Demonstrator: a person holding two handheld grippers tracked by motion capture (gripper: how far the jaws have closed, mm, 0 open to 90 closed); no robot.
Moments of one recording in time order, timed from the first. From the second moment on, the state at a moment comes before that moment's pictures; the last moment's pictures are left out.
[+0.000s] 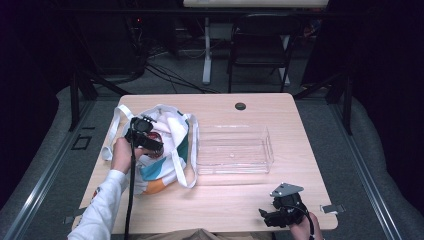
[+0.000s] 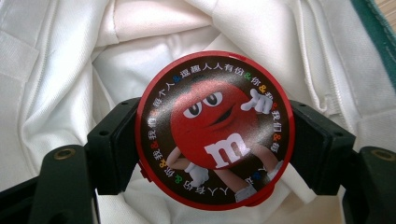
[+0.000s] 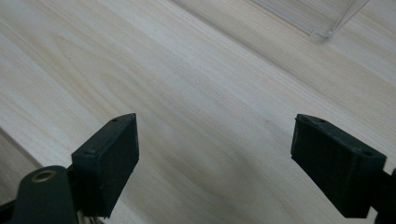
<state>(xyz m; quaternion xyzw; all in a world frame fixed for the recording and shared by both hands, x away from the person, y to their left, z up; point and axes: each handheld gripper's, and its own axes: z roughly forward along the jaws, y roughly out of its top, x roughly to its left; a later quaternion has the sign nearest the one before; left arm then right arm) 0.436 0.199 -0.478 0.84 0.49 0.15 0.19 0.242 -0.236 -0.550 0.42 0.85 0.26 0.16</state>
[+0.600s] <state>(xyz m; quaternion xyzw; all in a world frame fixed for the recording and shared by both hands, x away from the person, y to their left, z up) 0.432 0.200 -0.466 0.84 0.48 0.16 0.20 0.241 -0.236 -0.550 0.42 0.85 0.26 0.16</state>
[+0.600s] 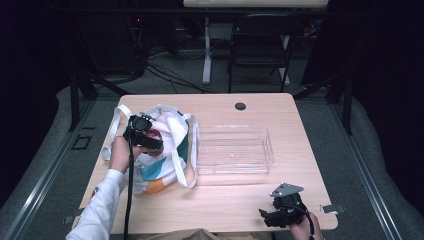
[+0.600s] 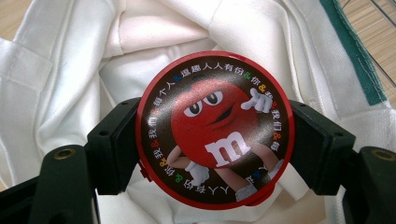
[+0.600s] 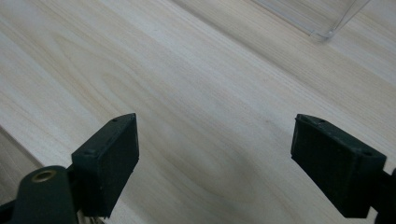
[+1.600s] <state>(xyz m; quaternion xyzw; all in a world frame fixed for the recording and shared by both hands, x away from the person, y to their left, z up) 0.424 0.202 -0.452 0.84 0.47 0.15 0.22 0.242 -0.239 -0.550 0.42 0.85 0.26 0.17</state>
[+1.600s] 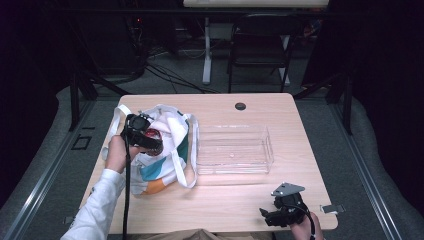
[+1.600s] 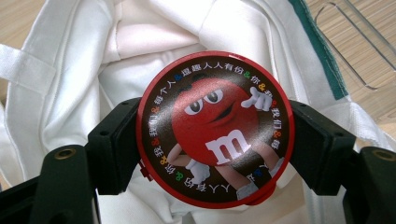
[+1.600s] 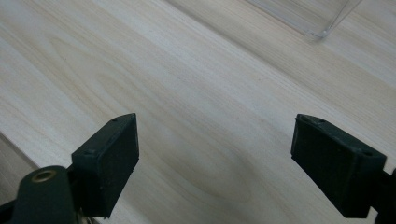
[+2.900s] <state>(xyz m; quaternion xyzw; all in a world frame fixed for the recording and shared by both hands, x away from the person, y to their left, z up) 0.437 0.186 -0.397 0.85 0.44 0.17 0.24 0.242 -0.238 -0.550 0.42 0.85 0.26 0.16</state>
